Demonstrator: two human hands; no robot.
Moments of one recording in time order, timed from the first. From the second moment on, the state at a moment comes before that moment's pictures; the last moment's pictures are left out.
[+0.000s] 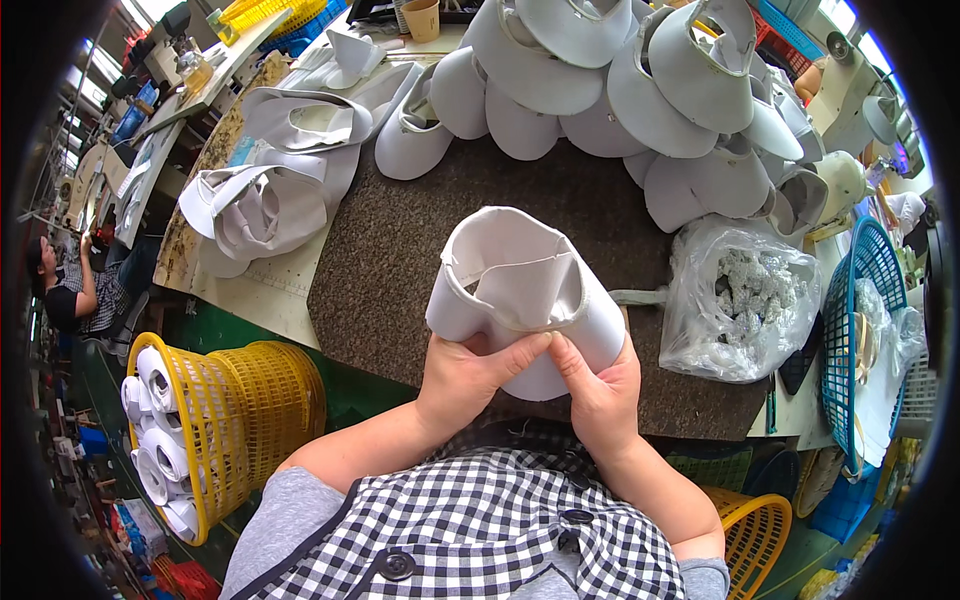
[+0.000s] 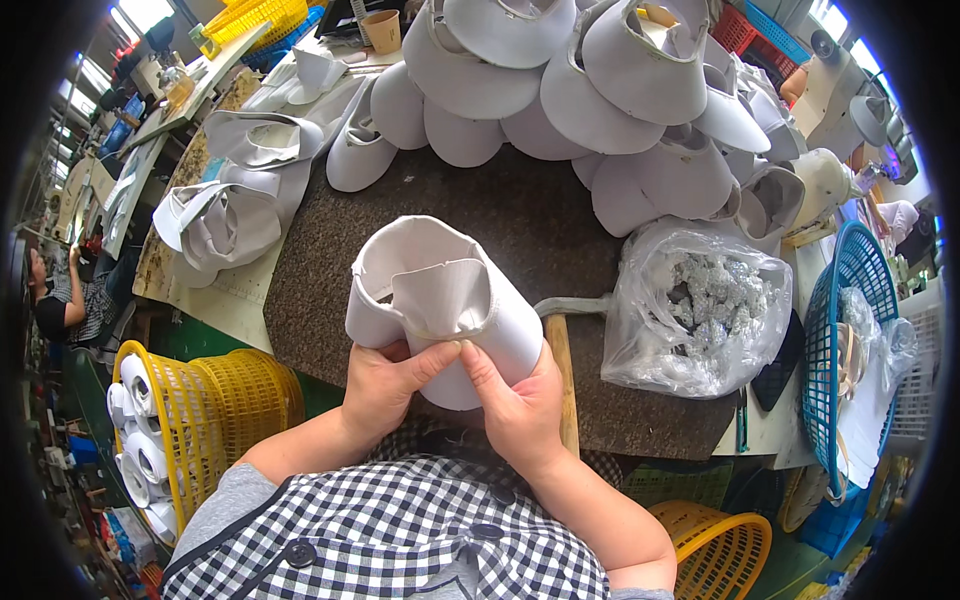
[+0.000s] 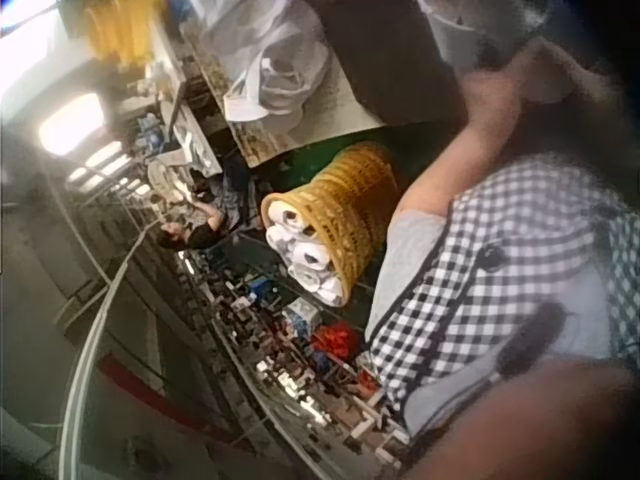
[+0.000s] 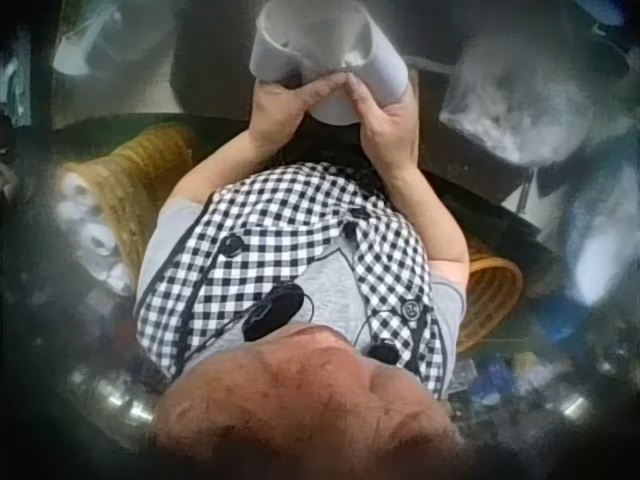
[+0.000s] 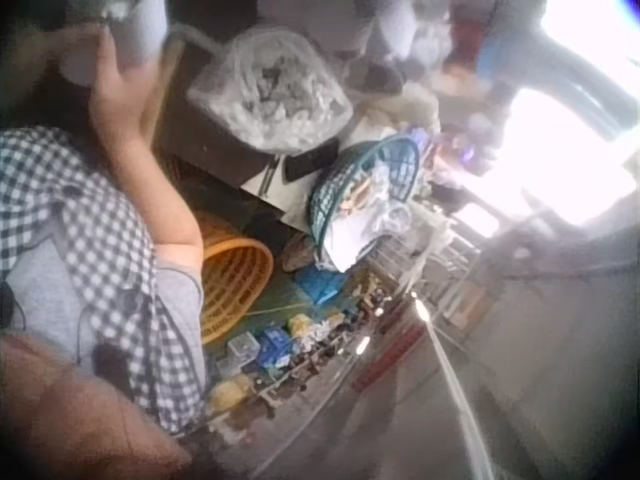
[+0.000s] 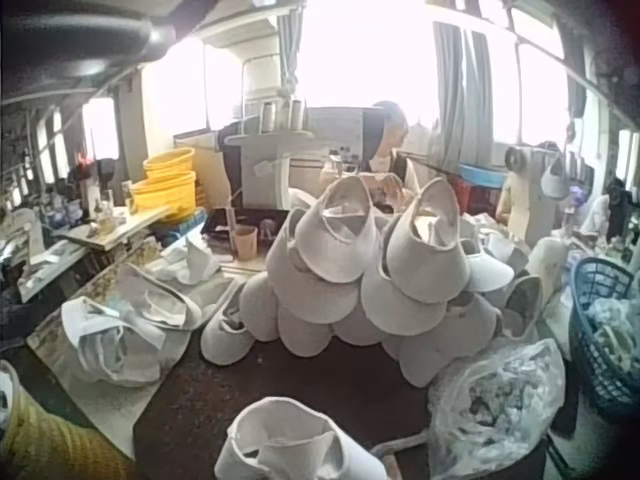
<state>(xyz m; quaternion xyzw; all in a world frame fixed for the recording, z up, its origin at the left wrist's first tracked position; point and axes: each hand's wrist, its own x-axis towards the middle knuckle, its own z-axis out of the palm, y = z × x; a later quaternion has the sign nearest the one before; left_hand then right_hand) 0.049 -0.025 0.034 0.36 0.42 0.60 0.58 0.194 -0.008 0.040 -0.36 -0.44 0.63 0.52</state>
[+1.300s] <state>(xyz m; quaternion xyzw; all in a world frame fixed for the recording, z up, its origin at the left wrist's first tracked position) -0.011 -0.053 0.019 0.75 0.57 0.34 -0.01 0.261 -0.022 0.063 -0.53 -0.55 0.53 0.37</state>
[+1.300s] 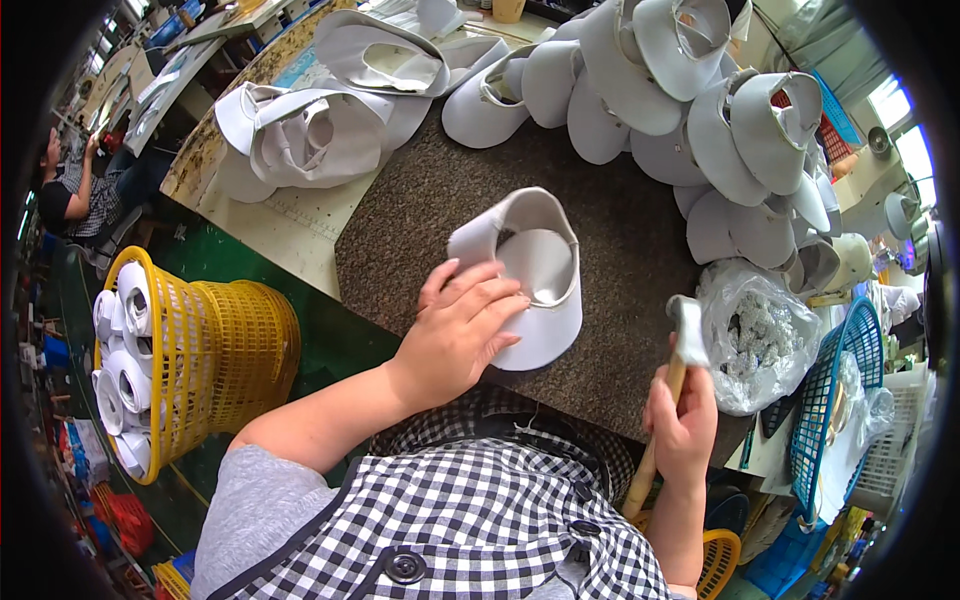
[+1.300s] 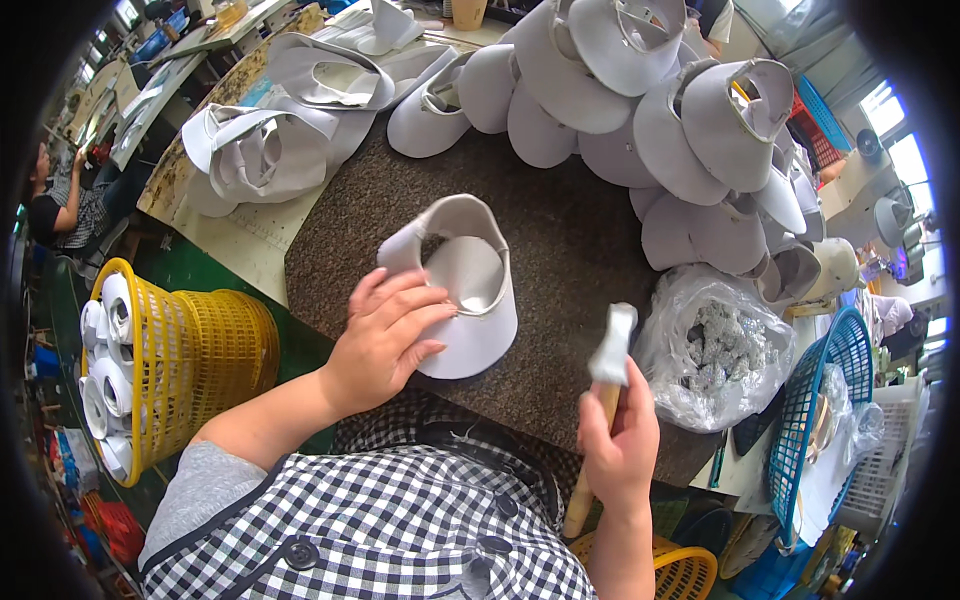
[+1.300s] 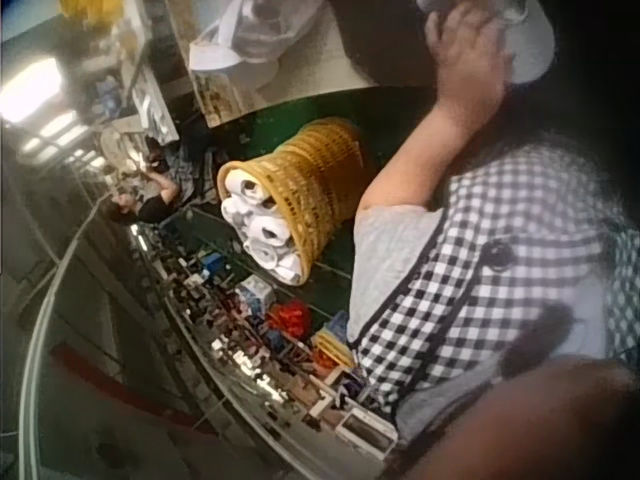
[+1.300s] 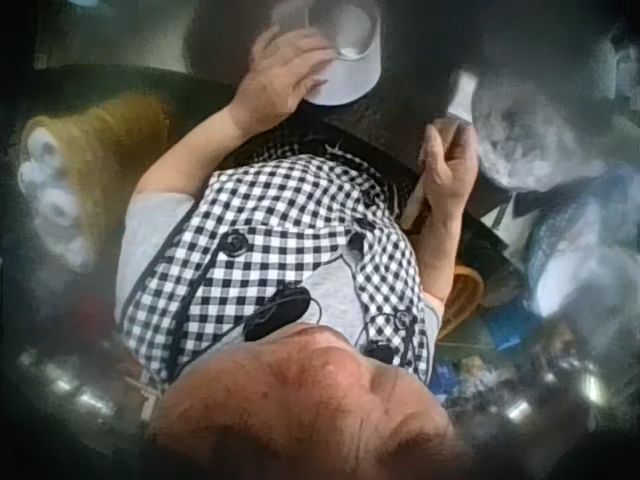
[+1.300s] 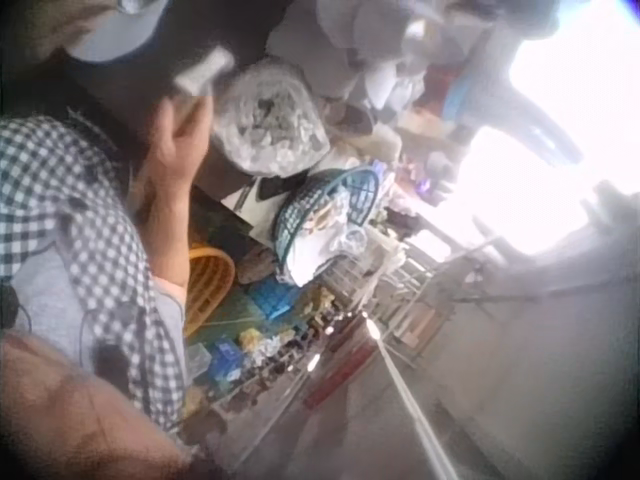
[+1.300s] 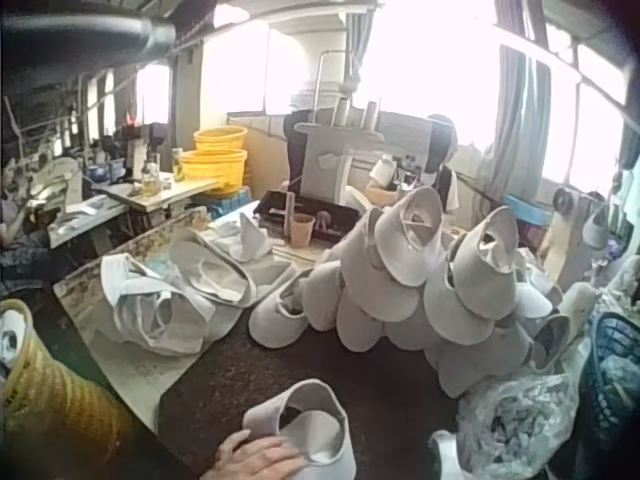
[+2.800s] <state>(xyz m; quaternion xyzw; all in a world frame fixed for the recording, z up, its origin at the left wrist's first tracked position) -0.013 -0.022 0.005 0.74 0.56 0.36 0.02 0.256 -0.018 0.035 -0.57 -0.79 0.07 0.24</state>
